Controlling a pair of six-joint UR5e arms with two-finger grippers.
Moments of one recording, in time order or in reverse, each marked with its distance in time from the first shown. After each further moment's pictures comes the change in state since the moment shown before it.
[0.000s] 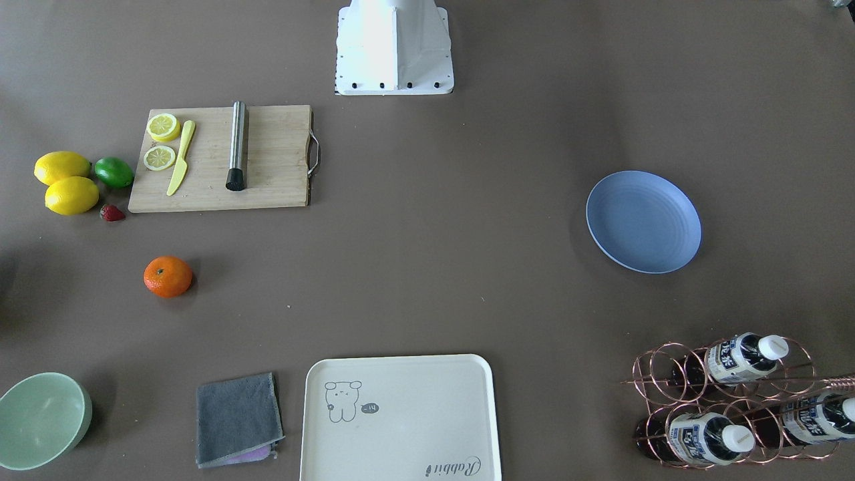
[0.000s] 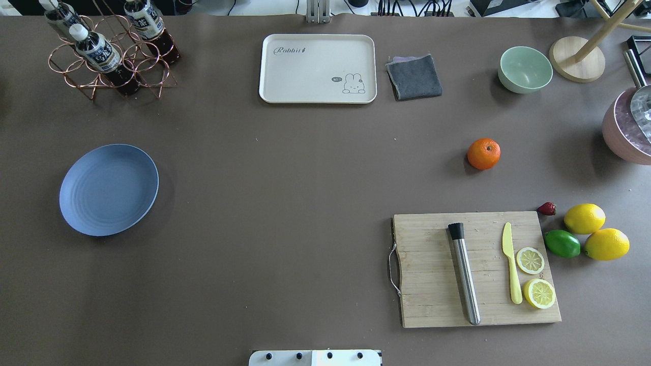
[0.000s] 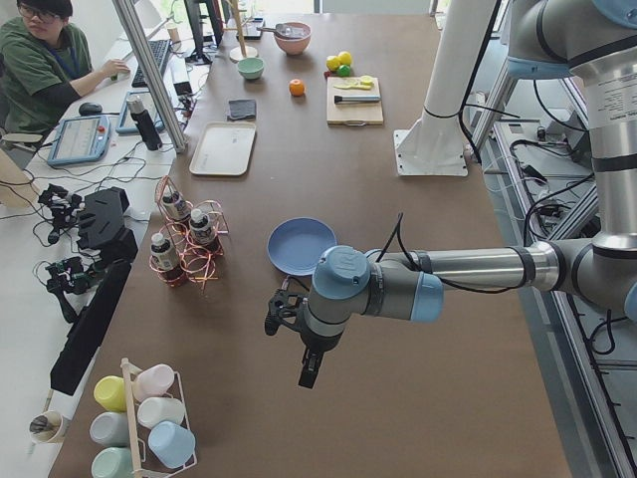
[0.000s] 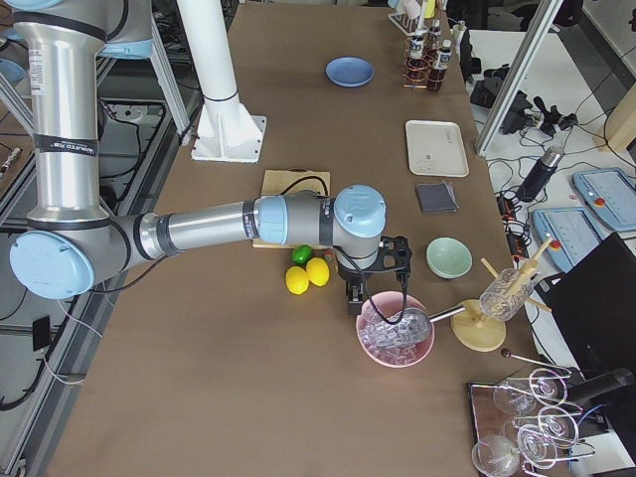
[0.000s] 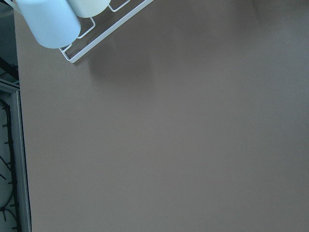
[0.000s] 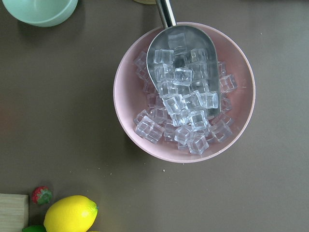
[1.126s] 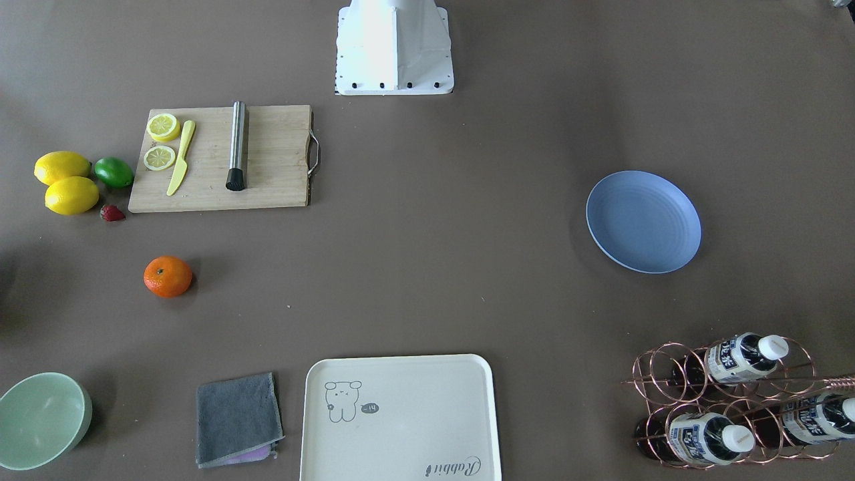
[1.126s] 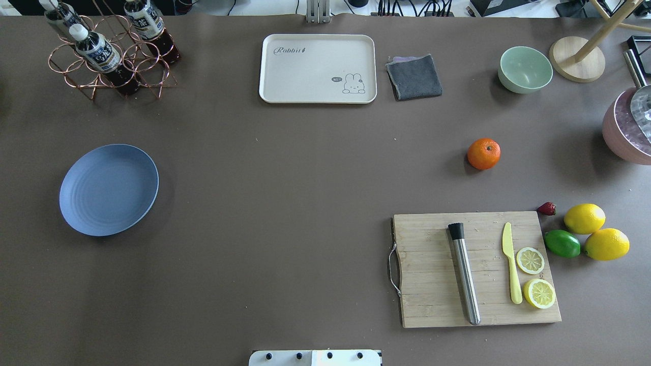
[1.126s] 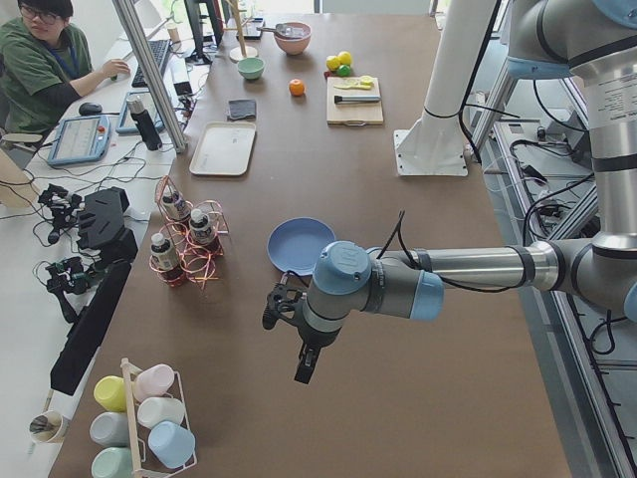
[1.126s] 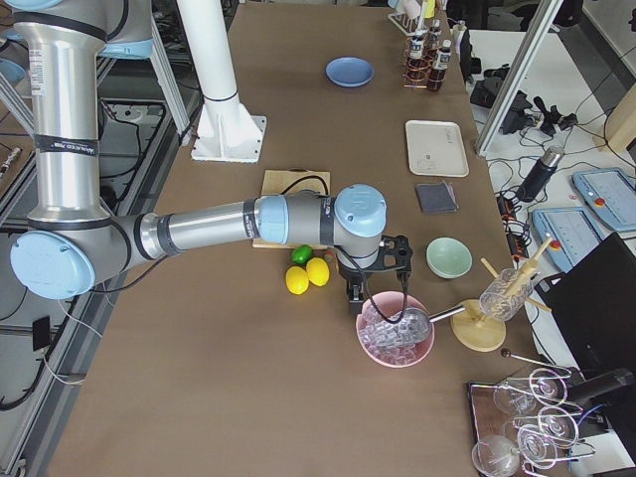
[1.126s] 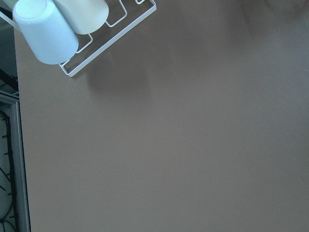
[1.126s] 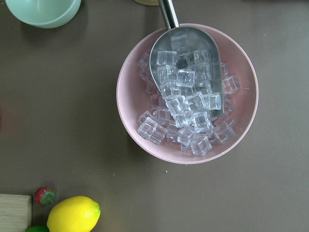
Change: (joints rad) left arm -0.006 -0.001 -0.013 -0.020 -0.006 -0.001; right arm -0.001 0.004 0.001 0.000 0.008 0.002
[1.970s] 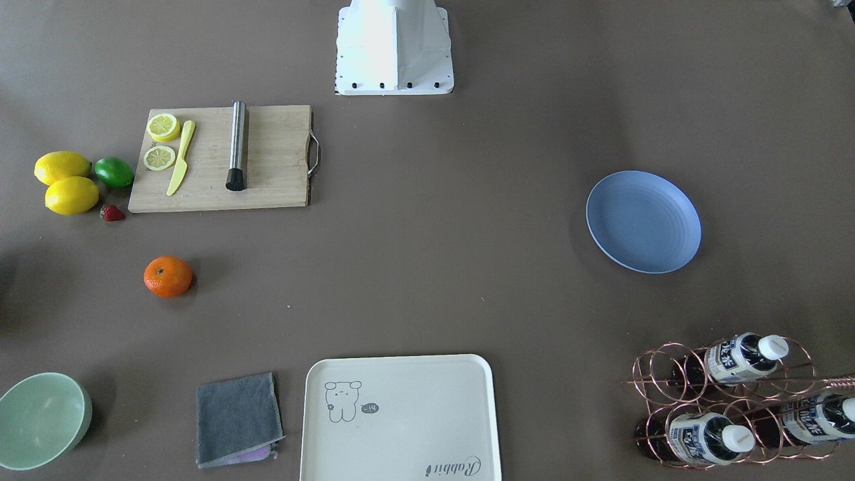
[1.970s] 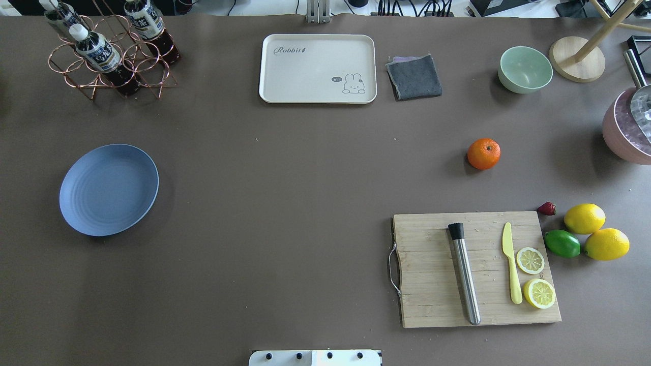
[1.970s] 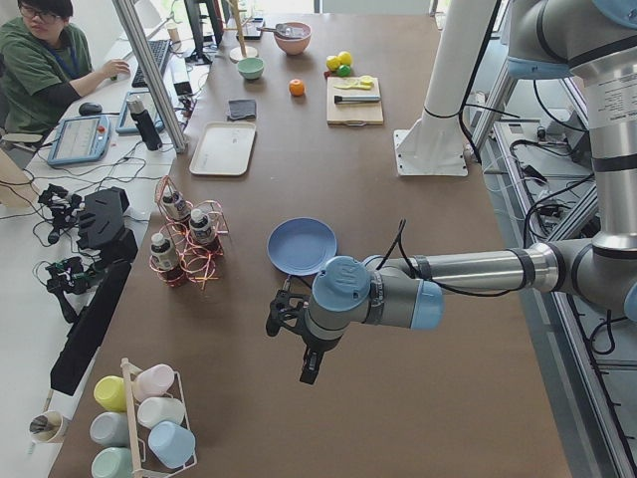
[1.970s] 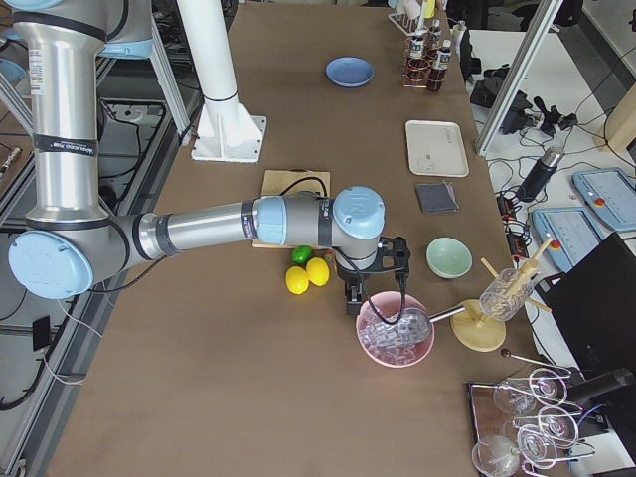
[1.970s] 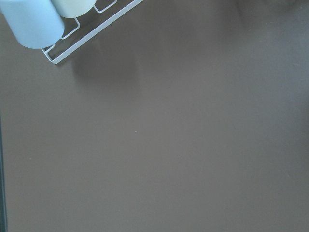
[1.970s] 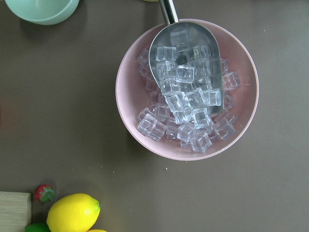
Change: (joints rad) left arm 0.004 -0.002 0.042 -0.004 -0.103 0.006; right arm 0.000 -0.010 0.002 0.000 0.004 -0.002
